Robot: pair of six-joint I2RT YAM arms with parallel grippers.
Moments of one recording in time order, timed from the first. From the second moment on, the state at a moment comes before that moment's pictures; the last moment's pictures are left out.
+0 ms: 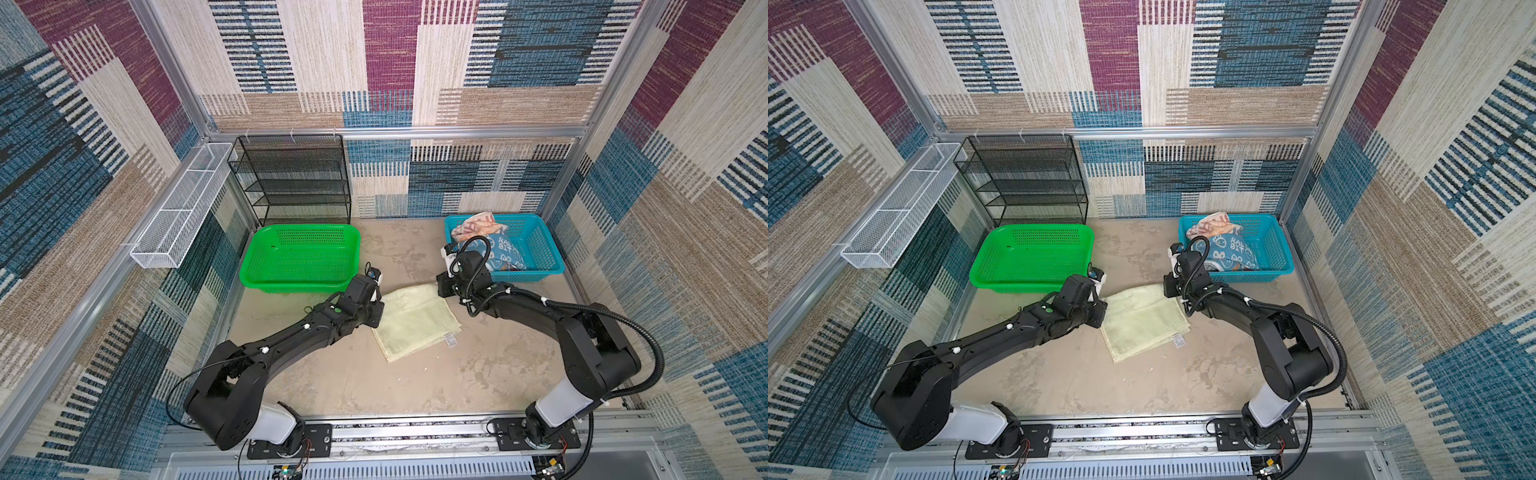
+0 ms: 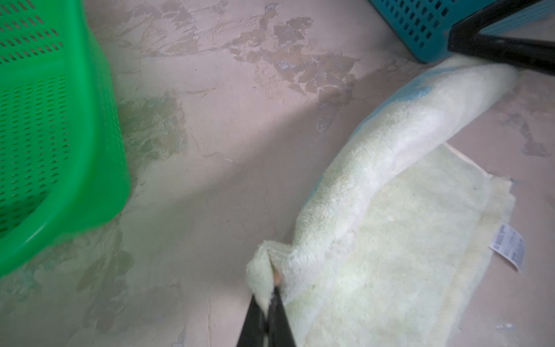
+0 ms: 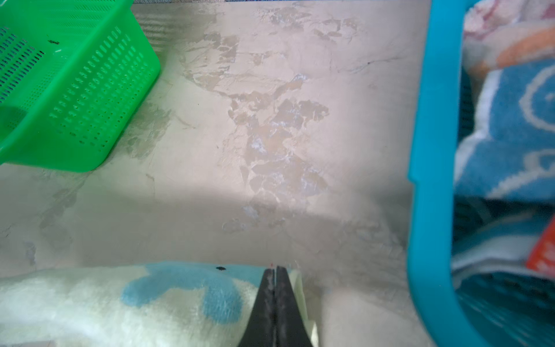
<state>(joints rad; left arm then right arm) -0.64 1.41 0.82 -0.24 -0.09 -0.16 0.44 1.59 0.89 0.02 -0.07 0.22</state>
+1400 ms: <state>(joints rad) -0.87 1.11 0.47 -0.11 -0.06 -0.35 0.48 1.38 0.66 -0.02 -0.12 0.30</state>
